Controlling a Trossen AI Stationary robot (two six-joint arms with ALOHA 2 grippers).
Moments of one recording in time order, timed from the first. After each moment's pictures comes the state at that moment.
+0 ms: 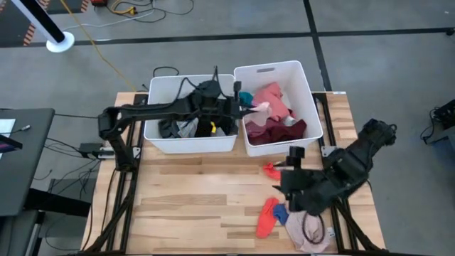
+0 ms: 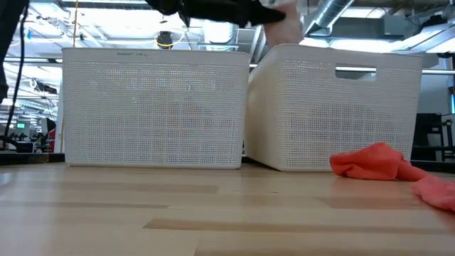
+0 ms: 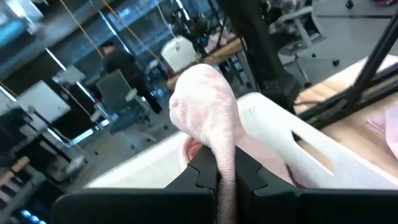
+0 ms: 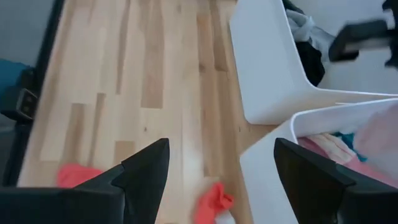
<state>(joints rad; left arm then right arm) 0.29 1.74 1.47 0.25 0.26 0.61 0.69 1.55 1.84 -1.35 0.66 0.47</state>
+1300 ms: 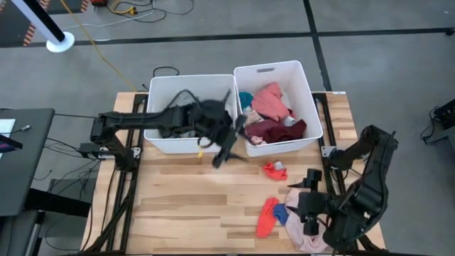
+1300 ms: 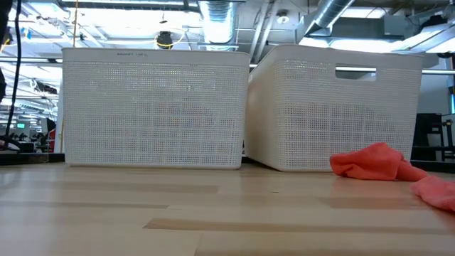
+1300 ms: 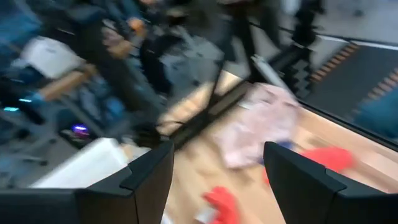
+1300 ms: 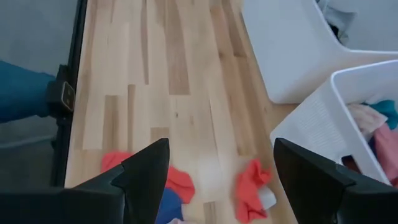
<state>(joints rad) 0.04 1.68 1.70 -0.34 0.38 0.60 0.96 1.61 1.80 -1.47 0.79 0.88</state>
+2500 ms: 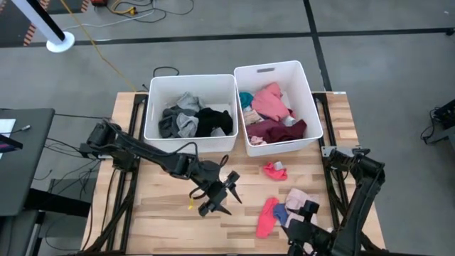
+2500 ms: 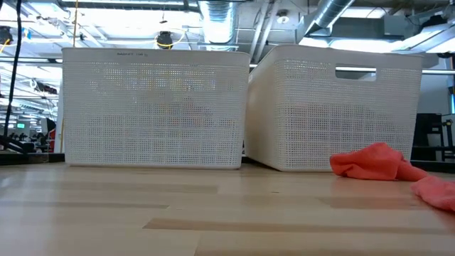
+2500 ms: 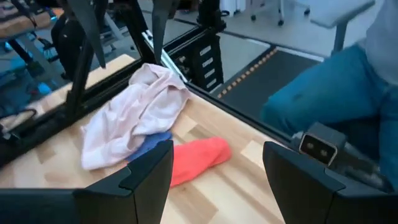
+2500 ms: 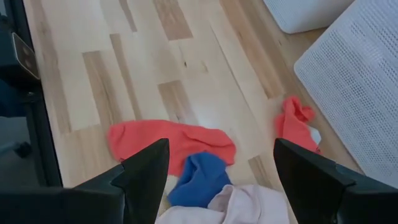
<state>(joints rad) -0.29 1.70 1.20 0.12 0.32 0.40 1.06 1.96 1.80 -1.55 0.75 1.41</state>
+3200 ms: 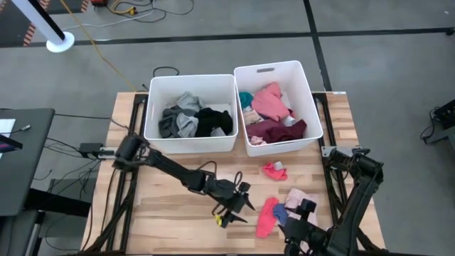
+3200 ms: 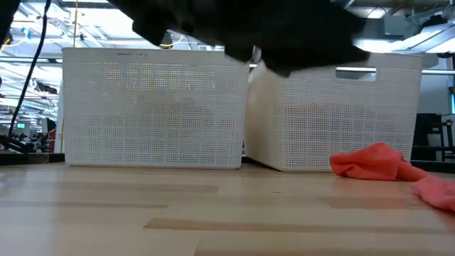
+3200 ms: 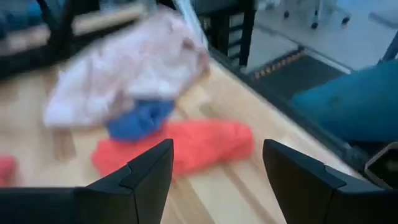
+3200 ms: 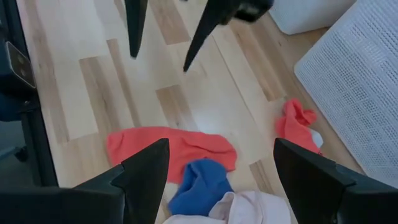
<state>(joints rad) -0.33 2.04 1.27 0.40 0.17 0.17 1.03 1.96 1.79 -1.53 0.76 1.39</state>
